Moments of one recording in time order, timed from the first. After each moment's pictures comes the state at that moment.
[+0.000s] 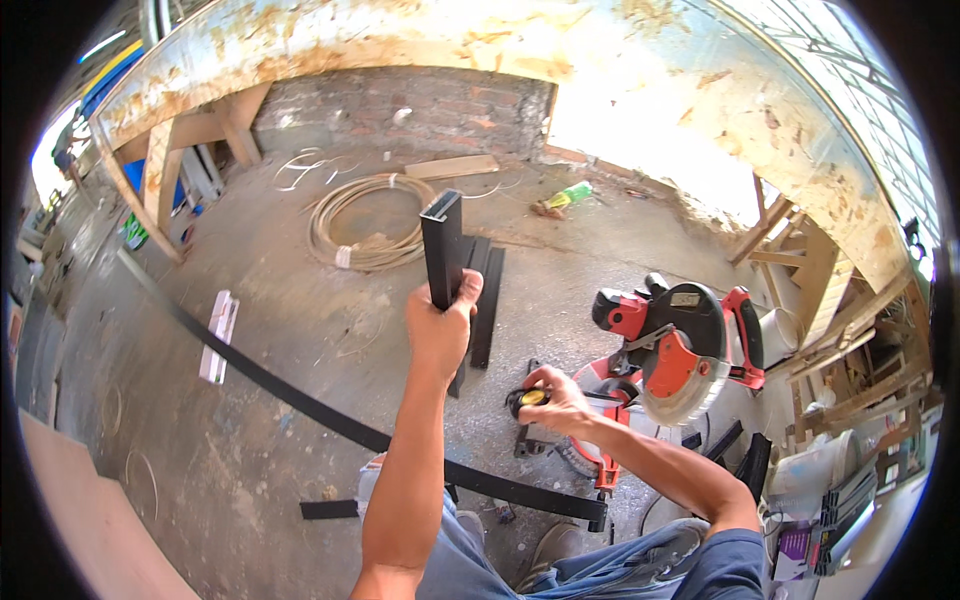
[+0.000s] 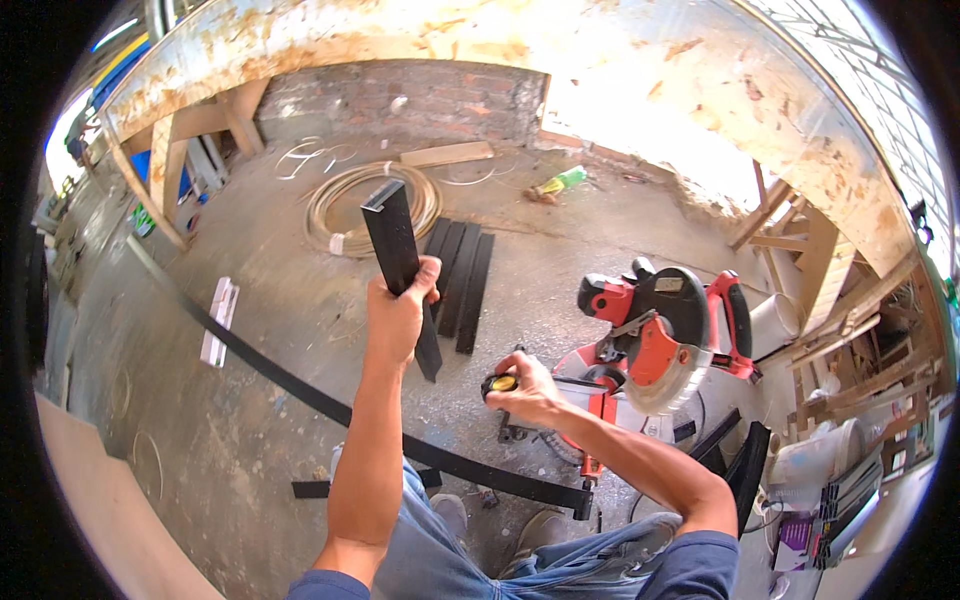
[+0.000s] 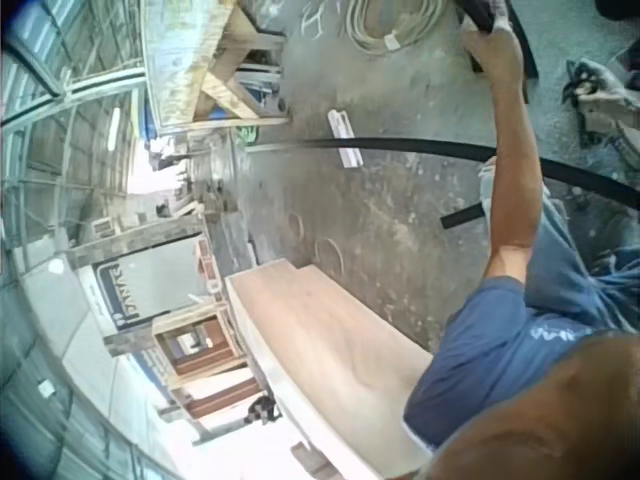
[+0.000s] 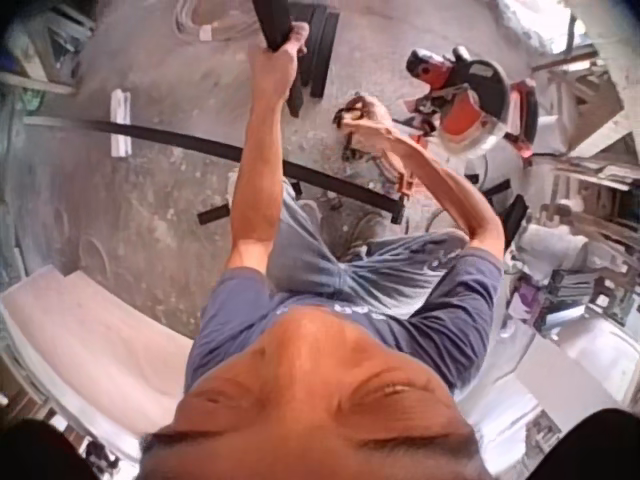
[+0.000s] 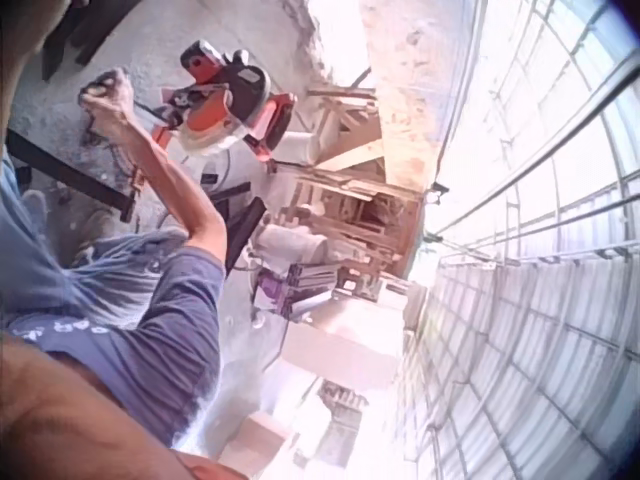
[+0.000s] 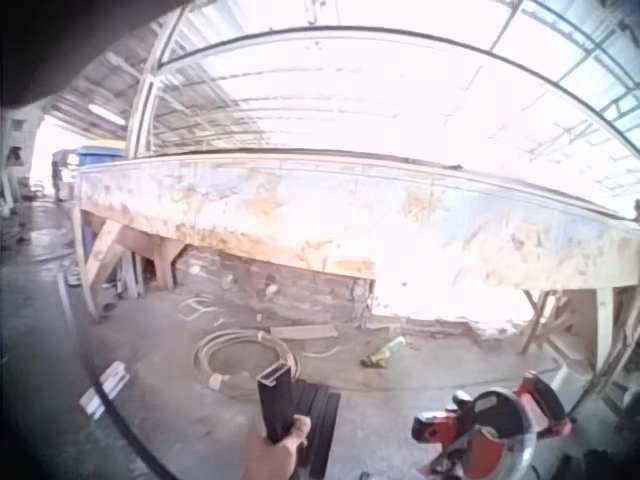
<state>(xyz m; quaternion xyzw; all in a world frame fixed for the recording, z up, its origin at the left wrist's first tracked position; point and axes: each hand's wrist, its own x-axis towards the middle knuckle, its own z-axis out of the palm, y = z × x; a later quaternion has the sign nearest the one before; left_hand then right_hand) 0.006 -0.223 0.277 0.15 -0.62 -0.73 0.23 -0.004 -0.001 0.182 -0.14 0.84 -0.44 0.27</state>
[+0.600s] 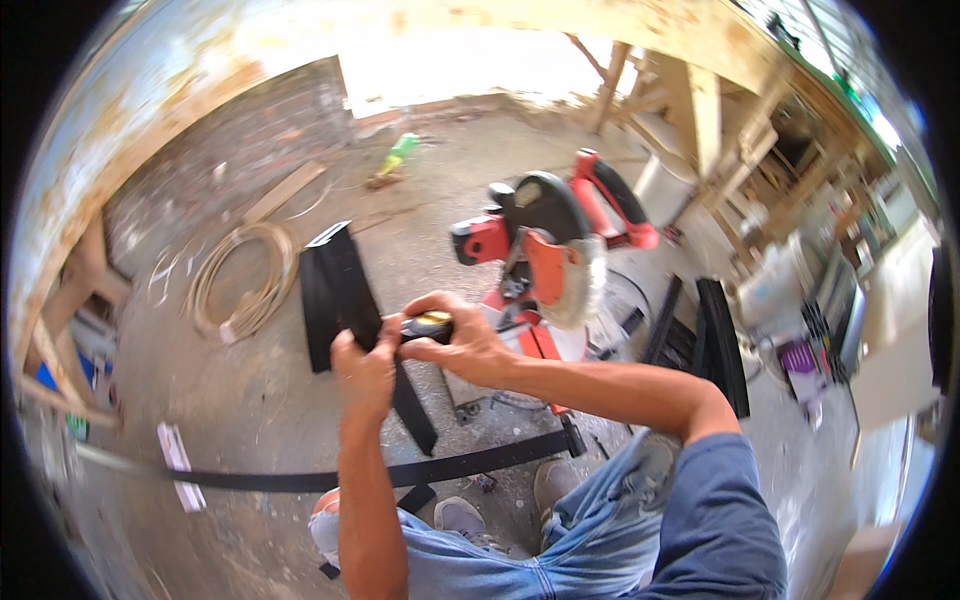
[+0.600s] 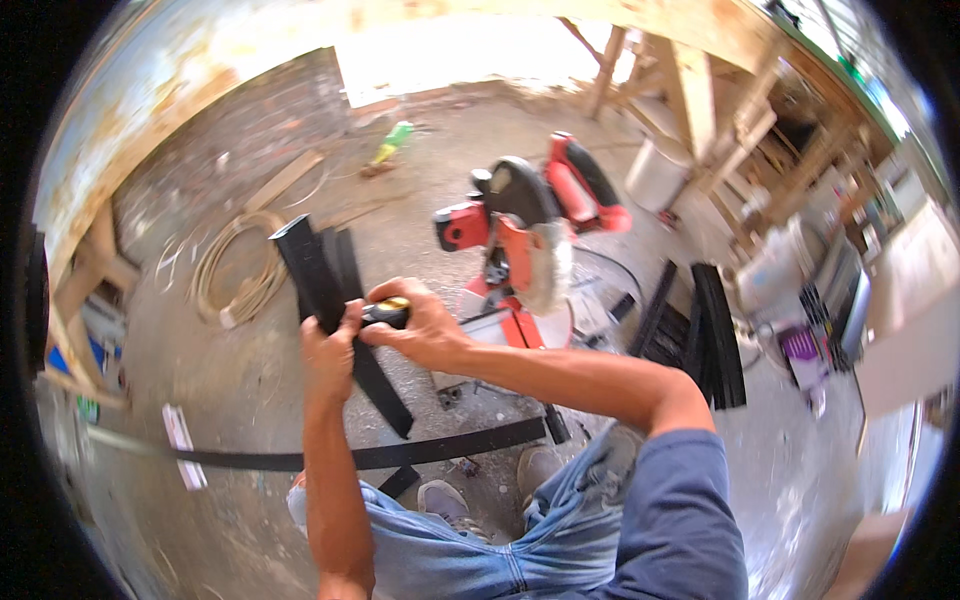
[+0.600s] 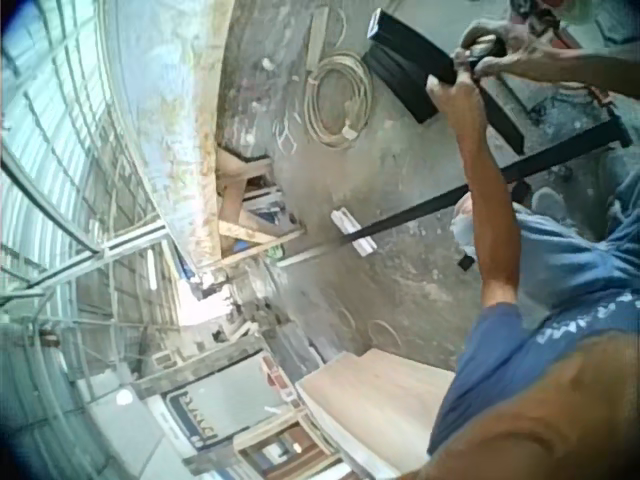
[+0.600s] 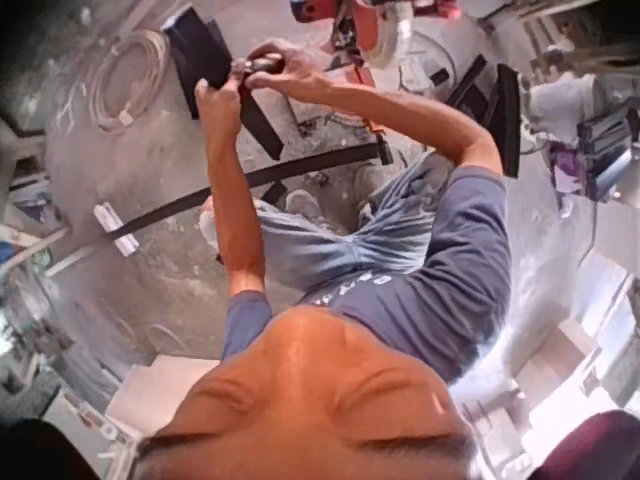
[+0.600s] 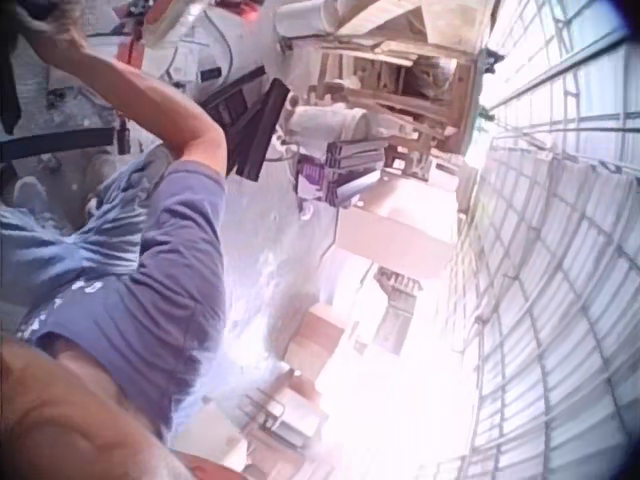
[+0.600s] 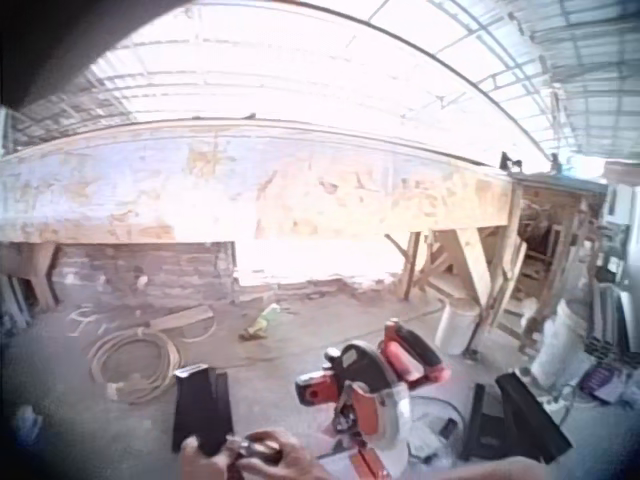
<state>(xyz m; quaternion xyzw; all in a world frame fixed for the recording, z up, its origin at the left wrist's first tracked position) 0.022 -0.140 0.259 0.11 -0.75 -0.65 0.09 0.007 0.018 0.245 -0.14 0.77 -0.62 0.04</state>
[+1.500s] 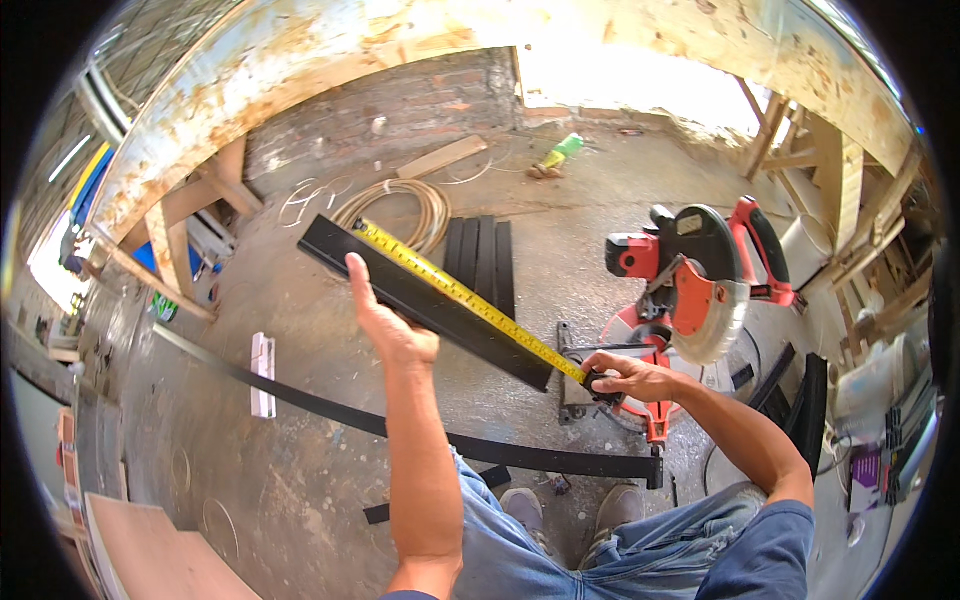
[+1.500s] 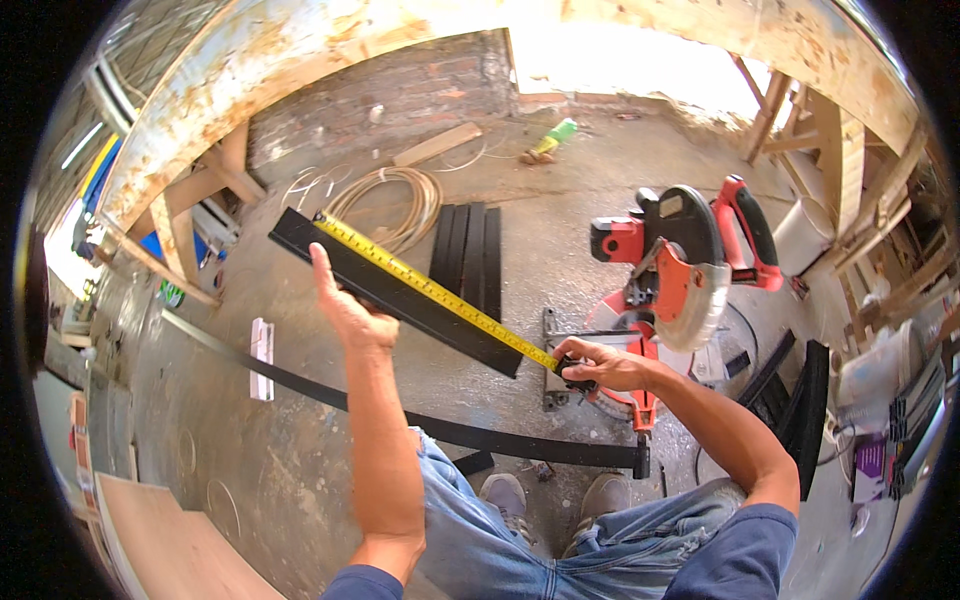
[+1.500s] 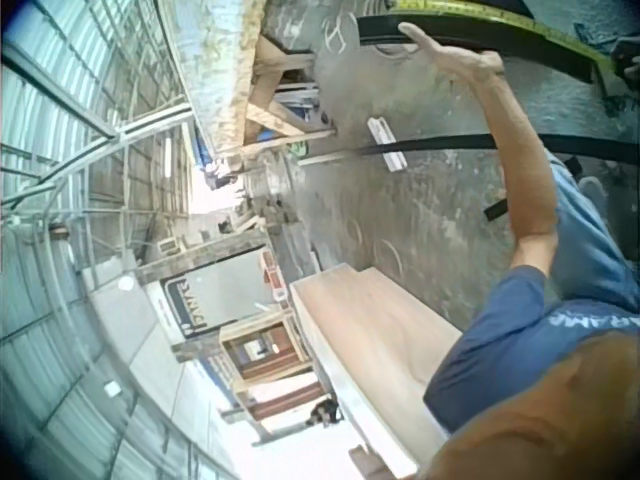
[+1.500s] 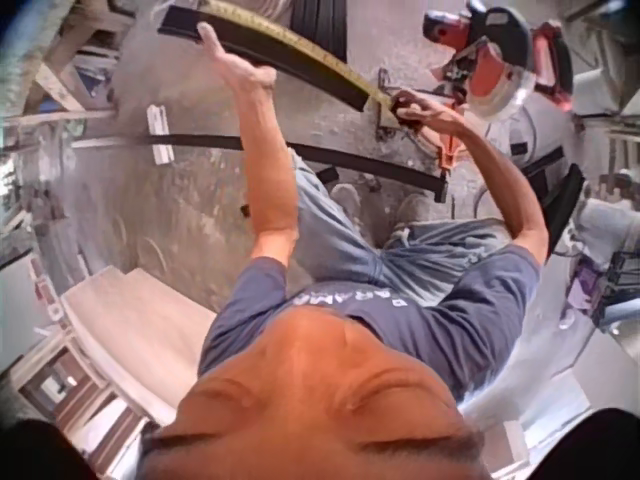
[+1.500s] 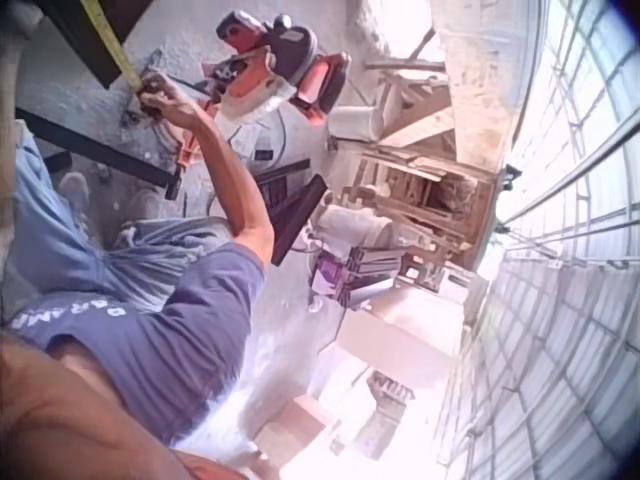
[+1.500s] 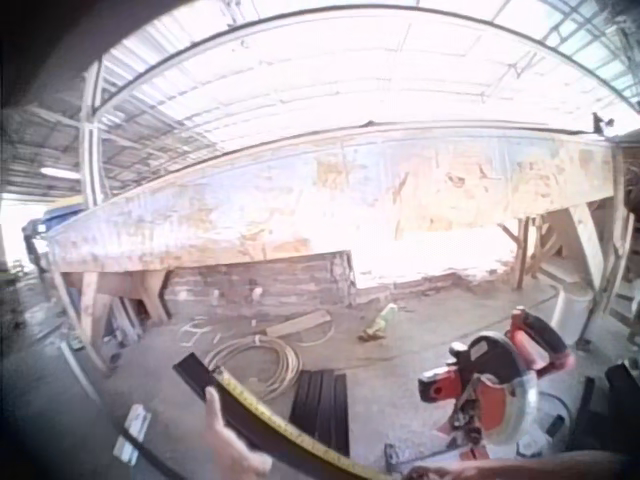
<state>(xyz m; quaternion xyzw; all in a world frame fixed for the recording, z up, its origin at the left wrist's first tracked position) 0.011 -0.239 0.302 0.16 -0.31 -0.90 0.26 0.002 0.098 0.178 -0.22 0.70 -0.51 0.45</state>
